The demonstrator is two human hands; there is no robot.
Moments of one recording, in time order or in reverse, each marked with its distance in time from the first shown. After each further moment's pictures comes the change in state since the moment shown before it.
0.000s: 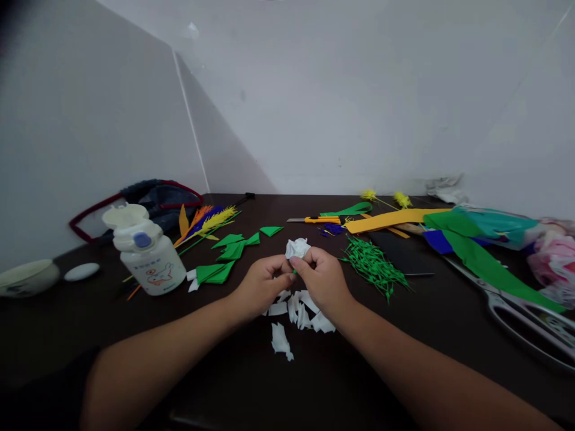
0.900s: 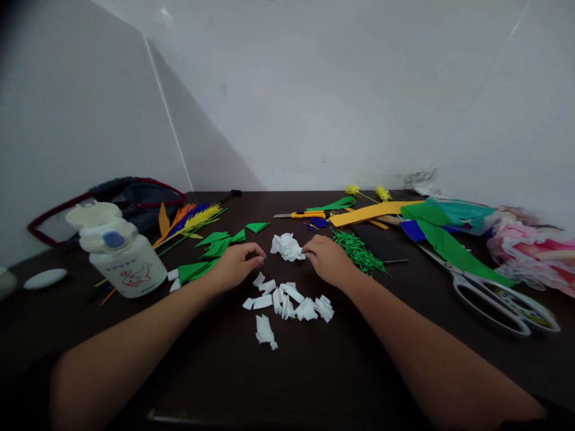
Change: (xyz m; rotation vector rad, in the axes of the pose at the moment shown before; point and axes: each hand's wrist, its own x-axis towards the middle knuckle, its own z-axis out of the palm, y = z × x) left_hand 0.020 -0.039 -0.035 0.466 -0.019 -0.088; right_hand 0.030 0.050 -0.057 -0.754 -0.305 -0.367
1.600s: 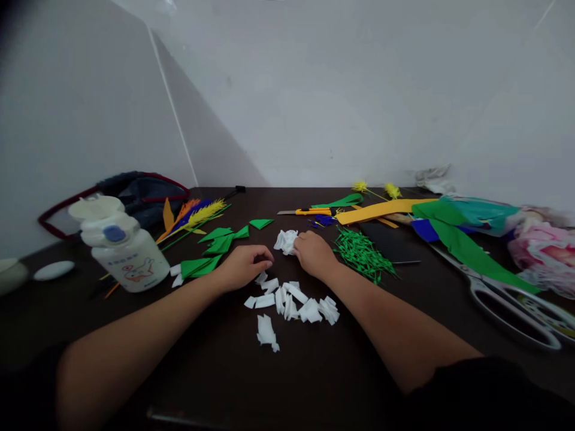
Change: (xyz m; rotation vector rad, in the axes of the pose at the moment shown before) left_hand 0.002 0.002 0.007 0.167 -0.079 0.080; right_hand 0.032 -0.007 0.040 -0.258 -0.016 -0.079
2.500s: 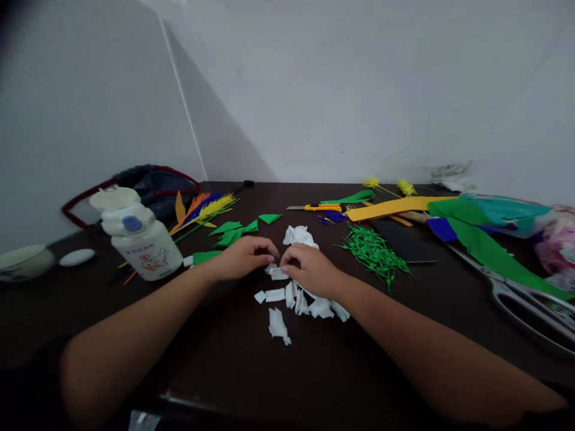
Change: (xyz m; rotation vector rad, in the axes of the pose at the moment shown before) left_hand -0.011 0.006 -0.025 -0.317 -0.135 0.072; right_hand -0.017 -0.049 -0.041 0.723 -0.129 0.037
